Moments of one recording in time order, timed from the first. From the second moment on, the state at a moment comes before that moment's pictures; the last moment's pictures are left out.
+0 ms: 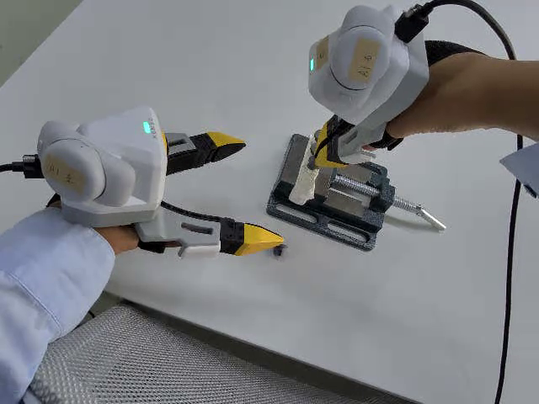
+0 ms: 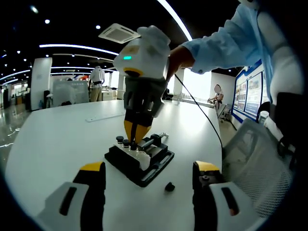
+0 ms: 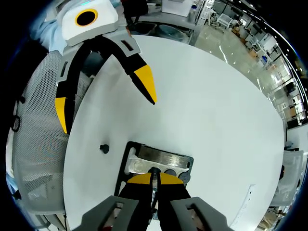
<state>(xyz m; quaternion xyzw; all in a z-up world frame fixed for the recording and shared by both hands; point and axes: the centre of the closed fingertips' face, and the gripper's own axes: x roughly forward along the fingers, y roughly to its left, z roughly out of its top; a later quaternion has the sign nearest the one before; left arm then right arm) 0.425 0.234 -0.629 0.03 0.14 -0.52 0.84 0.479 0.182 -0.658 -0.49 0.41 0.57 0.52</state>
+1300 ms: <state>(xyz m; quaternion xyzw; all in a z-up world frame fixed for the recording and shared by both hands) 0.426 0.233 -0.630 0.01 0.14 -0.51 0.85 0.480 0.183 -0.664 -0.47 0.44 0.55 0.53</state>
